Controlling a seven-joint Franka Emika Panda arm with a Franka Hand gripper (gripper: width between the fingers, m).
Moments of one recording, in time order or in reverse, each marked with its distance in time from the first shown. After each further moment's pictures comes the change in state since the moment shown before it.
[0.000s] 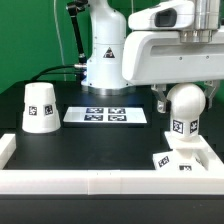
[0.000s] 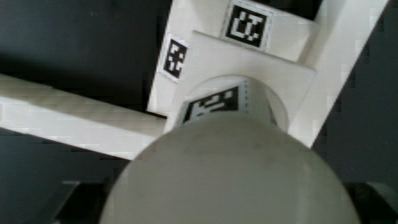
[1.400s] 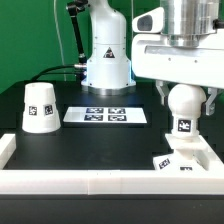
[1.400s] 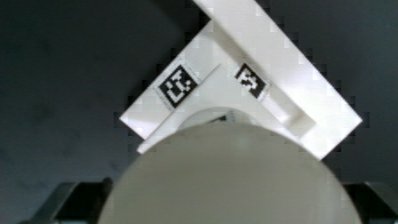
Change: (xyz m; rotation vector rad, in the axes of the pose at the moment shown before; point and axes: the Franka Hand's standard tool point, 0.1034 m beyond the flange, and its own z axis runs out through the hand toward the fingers) arm -0.011 -0.011 0.003 0.037 -0.091 1.150
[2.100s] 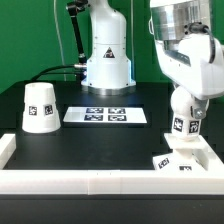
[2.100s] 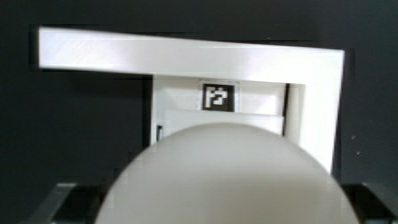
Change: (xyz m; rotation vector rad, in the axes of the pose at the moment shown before) arm -0.007 -0.005 0.002 0.043 -0.117 0.688
